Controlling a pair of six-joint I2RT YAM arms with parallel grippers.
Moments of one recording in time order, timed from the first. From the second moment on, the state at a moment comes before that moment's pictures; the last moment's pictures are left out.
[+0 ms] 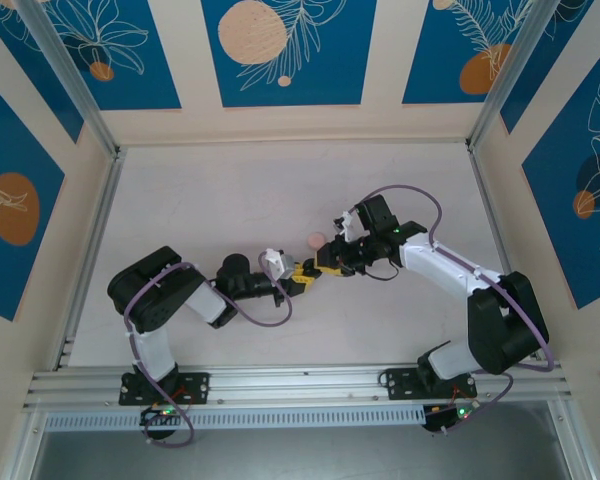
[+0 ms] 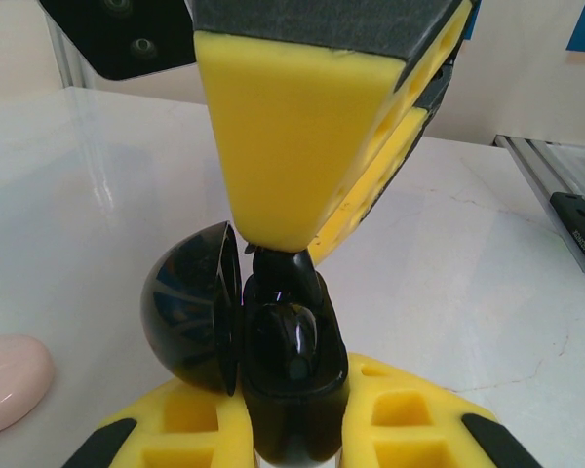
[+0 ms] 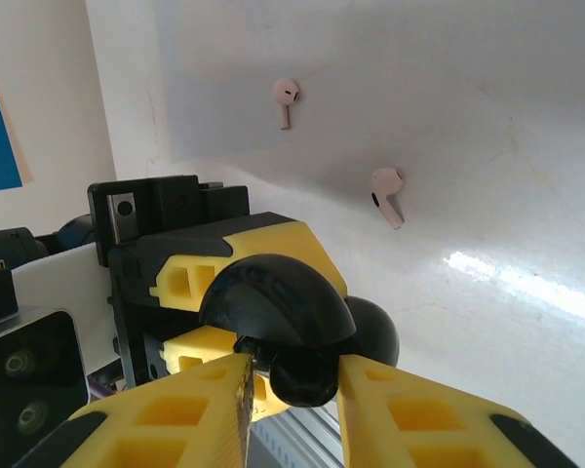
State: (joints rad) left arm -0.72 1.83 0.43 1.28 0.62 0.01; right arm 0.47 1.43 0.92 -0.53 -0.73 0.66
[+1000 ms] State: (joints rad) left arm -0.72 1.77 0.43 1.28 0.68 -0.05; right arm 0.43 1.24 0.92 -0.59 -0.66 0.59
